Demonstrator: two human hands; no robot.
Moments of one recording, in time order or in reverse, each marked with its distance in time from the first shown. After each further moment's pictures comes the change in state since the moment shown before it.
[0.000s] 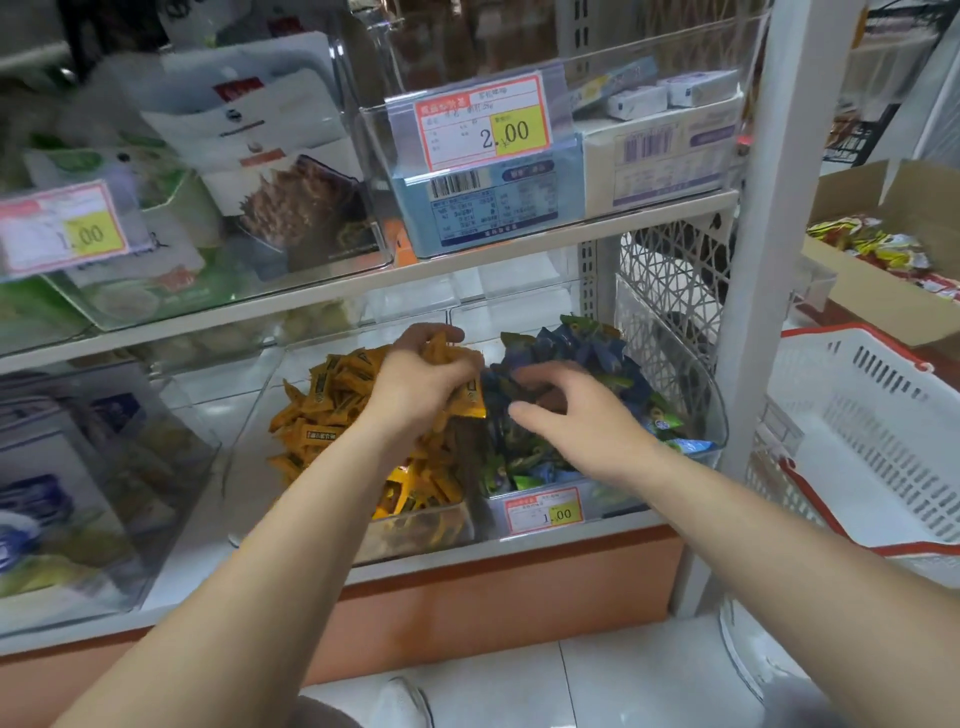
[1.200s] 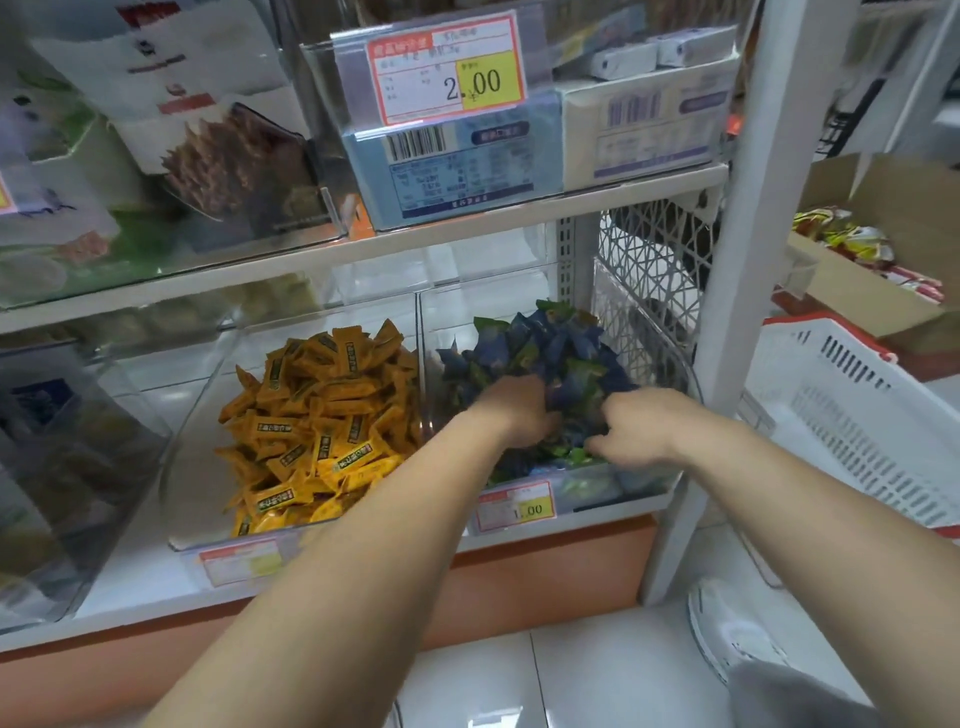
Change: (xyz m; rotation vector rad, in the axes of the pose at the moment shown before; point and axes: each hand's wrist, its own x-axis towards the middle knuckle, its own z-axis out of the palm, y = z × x) left_hand 0.024 -0.024 0.121 0.882 -0.644 0.089; right_hand 0.006 0.048 -0.052 -0.976 -0.376 0.318
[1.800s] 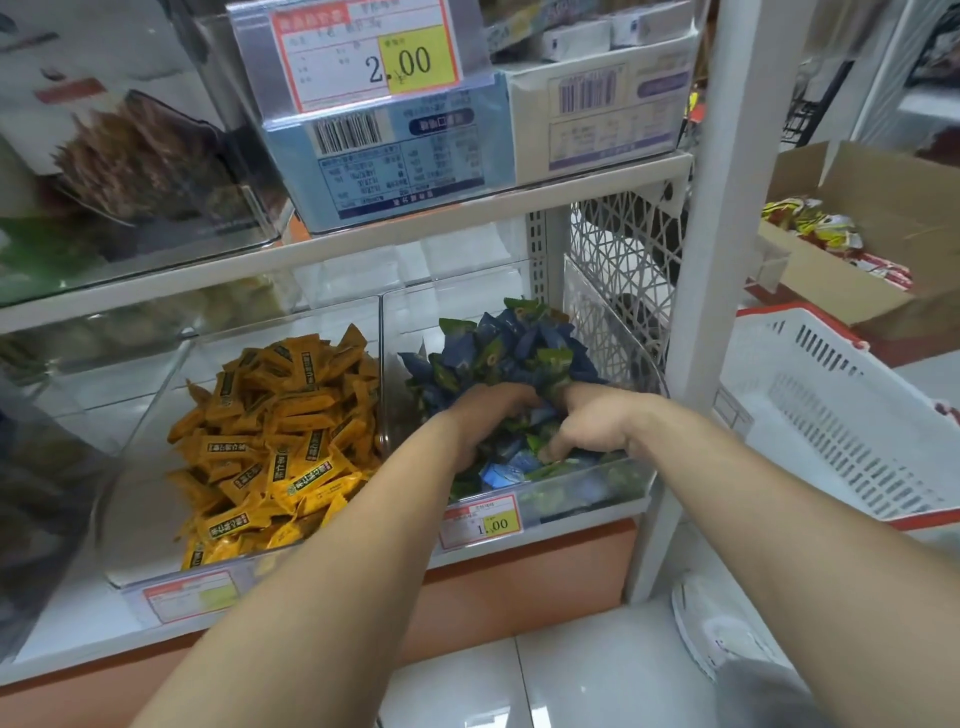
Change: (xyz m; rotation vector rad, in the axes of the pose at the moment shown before) left_hand 0.019 -0.016 0.020 -1.048 -0.032 -0.323; right_hand 0.027 0.001 0.002 0.745 -0.124 0.010
